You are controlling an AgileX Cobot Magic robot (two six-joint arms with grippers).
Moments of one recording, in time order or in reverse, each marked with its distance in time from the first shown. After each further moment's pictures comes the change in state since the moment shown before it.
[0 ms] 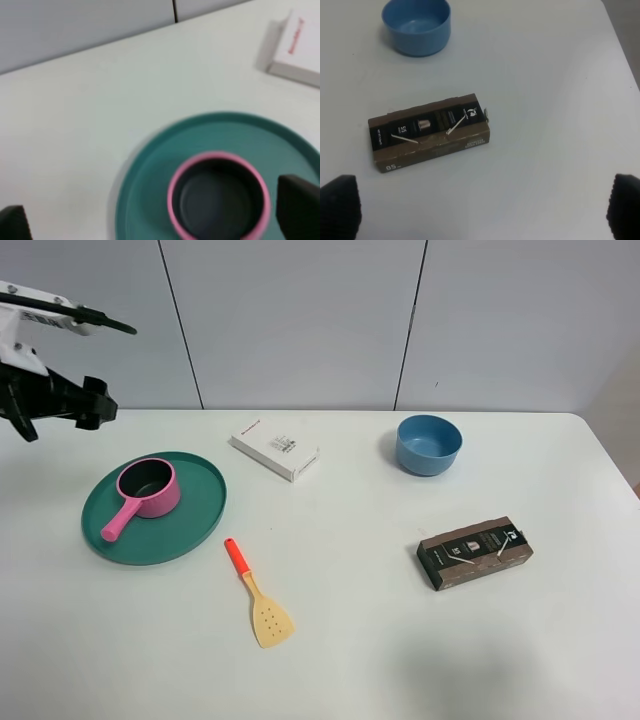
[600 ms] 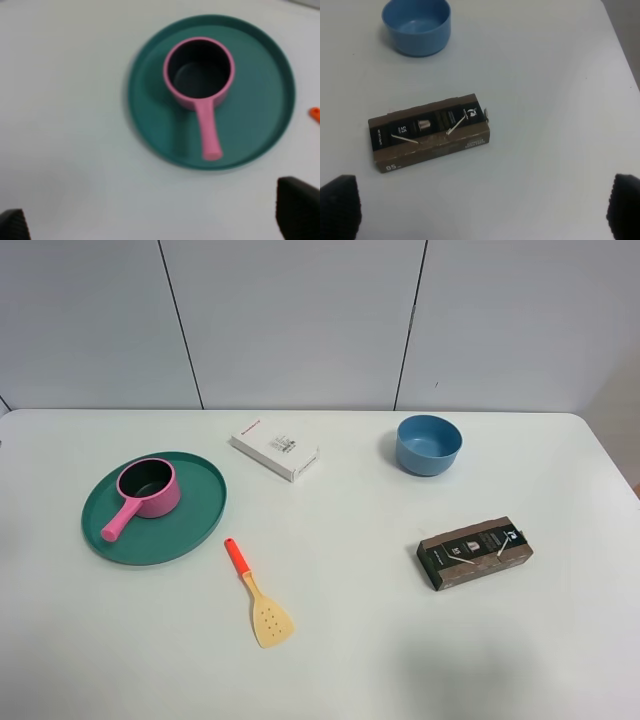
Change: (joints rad) left arm 0.000 -0.495 0.000 0.082 0.532 0.020; right arm 0.000 0.000 0.000 0.000 0.000 0.000
